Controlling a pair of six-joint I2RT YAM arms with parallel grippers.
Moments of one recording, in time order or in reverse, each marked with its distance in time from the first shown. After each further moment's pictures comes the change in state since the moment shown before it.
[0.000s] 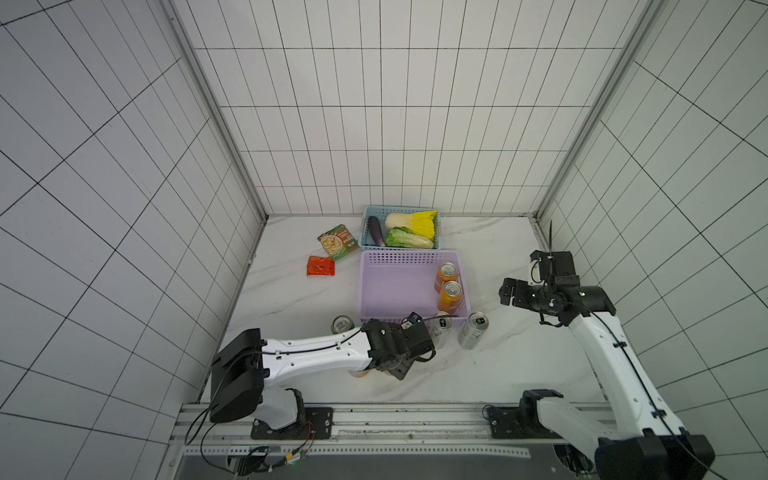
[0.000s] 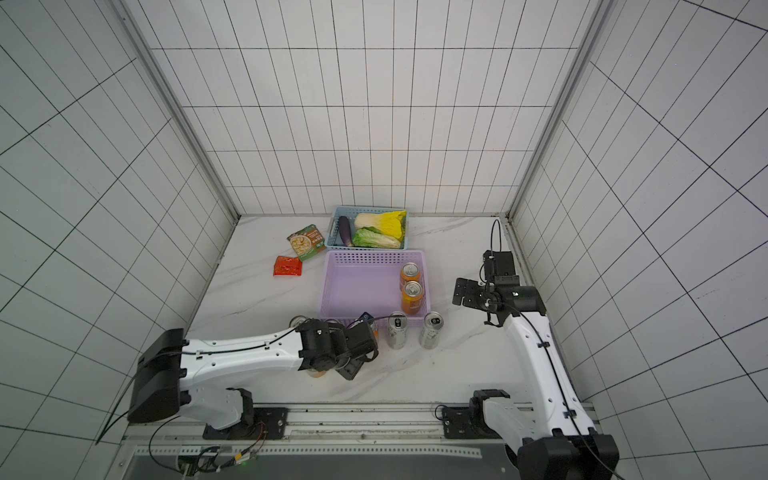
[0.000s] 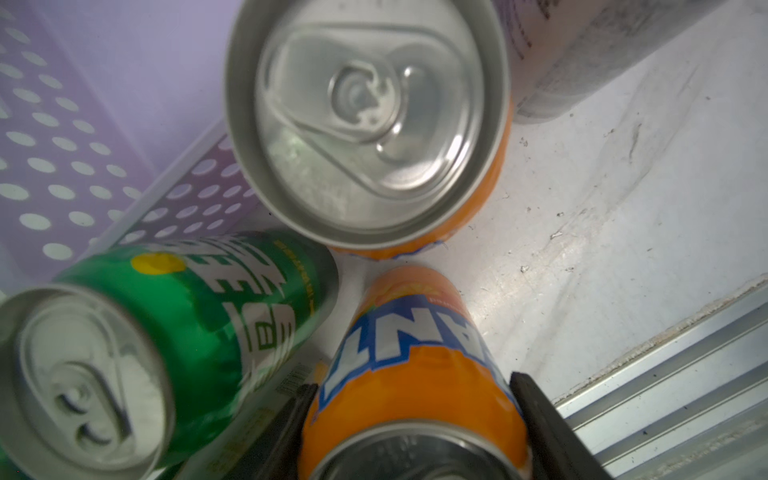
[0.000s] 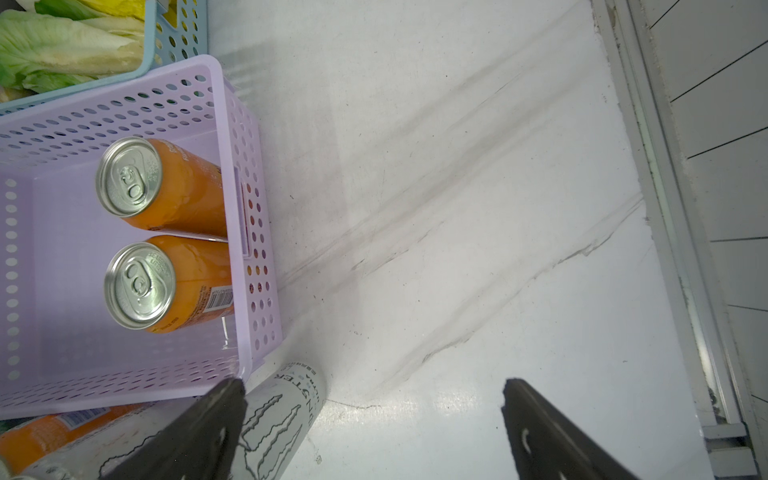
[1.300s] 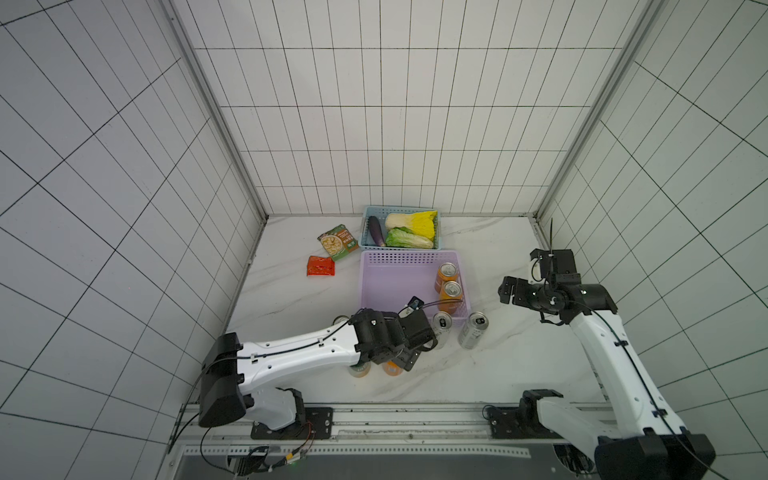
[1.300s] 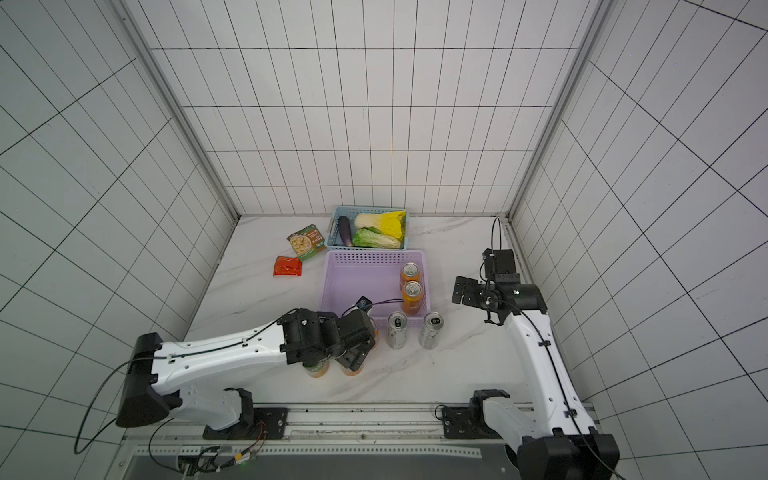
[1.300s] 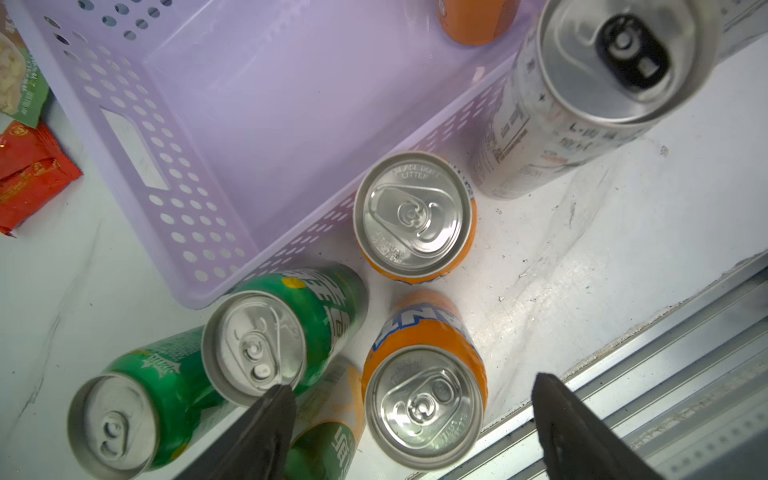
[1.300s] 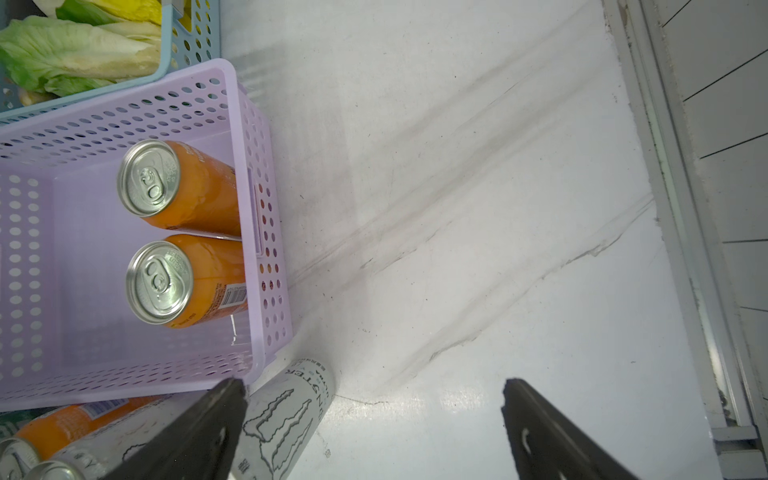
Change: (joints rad) left arm 0.003 -0.066 0.176 -0.131 -0.080 0.013; right arm 0.000 0.011 0.038 -0.022 -0.039 0.008
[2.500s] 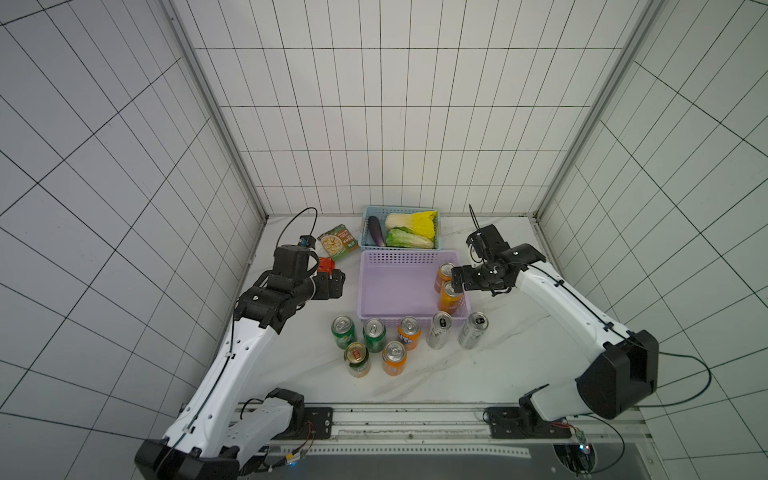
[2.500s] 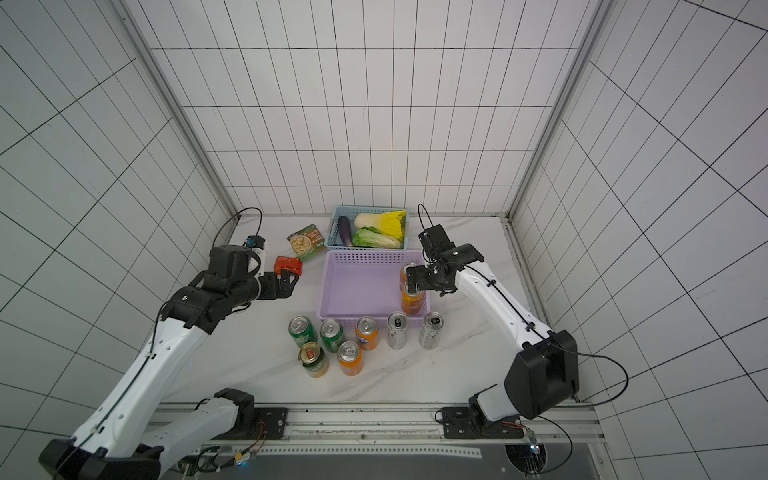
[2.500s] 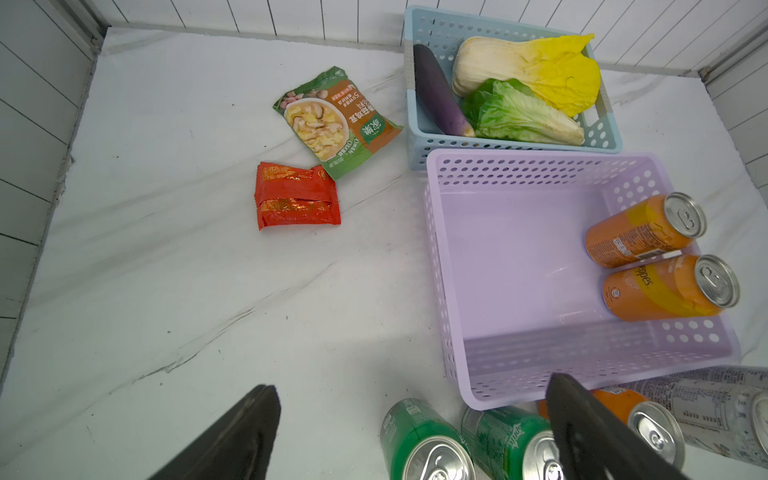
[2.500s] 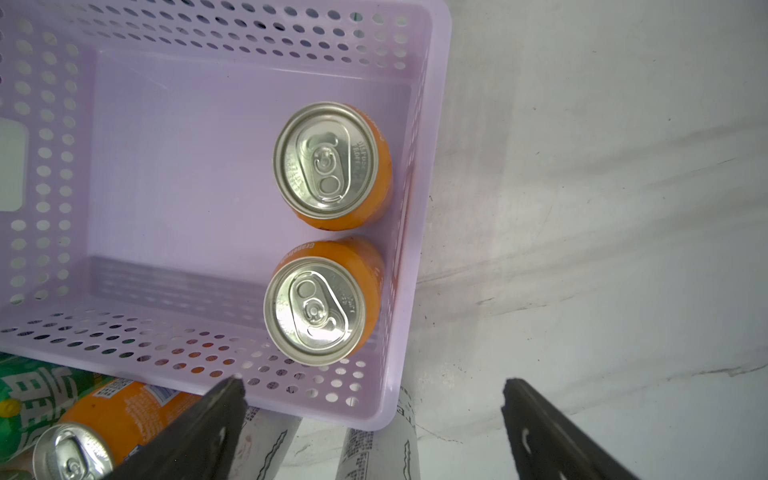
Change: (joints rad) left arm 1.007 -0.402 -0.156 0.231 0.396 0.309; right arm 0.393 0.430 0.274 -0.023 0.081 0.036
